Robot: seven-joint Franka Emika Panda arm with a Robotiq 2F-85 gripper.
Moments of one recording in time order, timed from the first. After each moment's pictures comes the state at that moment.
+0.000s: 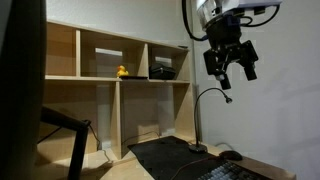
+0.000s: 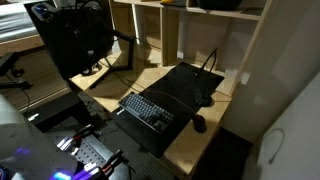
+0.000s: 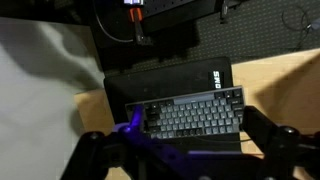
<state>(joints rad) 0.05 -0.66 0.17 -2.44 -0.11 1.64 0.46</state>
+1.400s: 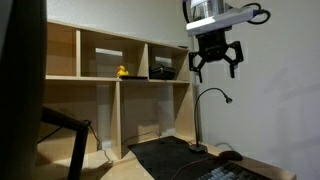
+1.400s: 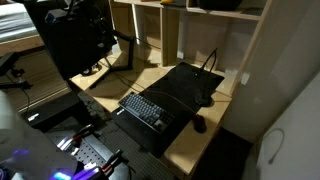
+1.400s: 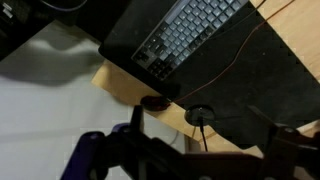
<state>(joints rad) -0.08 -0.67 0.26 -2.45 -0.25 1.93 1.13</state>
